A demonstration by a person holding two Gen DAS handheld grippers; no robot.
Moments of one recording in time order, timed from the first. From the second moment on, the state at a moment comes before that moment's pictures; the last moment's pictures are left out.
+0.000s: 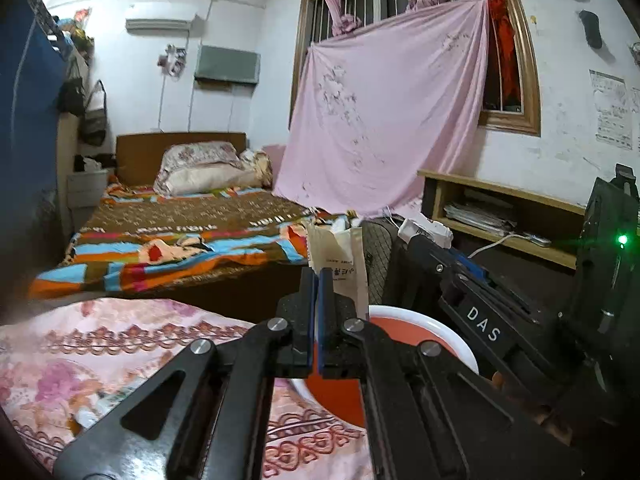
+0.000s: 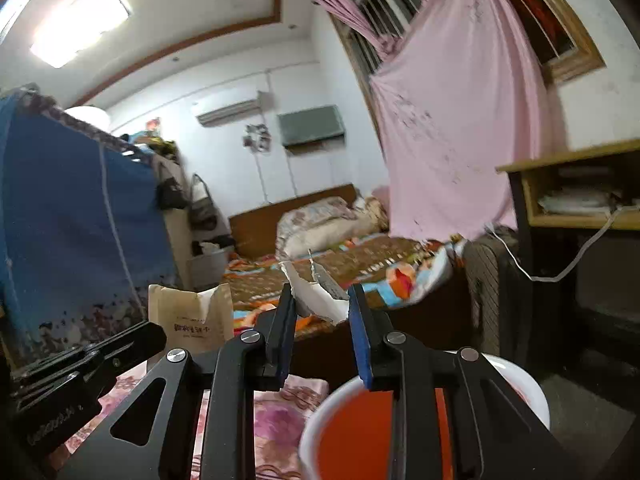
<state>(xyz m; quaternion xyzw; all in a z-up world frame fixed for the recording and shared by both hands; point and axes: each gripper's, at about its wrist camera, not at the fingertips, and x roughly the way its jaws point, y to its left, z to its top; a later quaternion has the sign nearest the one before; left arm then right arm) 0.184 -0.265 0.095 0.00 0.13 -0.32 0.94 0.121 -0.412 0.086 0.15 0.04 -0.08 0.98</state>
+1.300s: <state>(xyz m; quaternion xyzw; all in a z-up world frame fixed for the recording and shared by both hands) 0.227 -0.237 0.080 -0.06 0.25 -0.29 0.92 0.131 -0.423 0.072 0.18 0.08 -0.10 0.97</state>
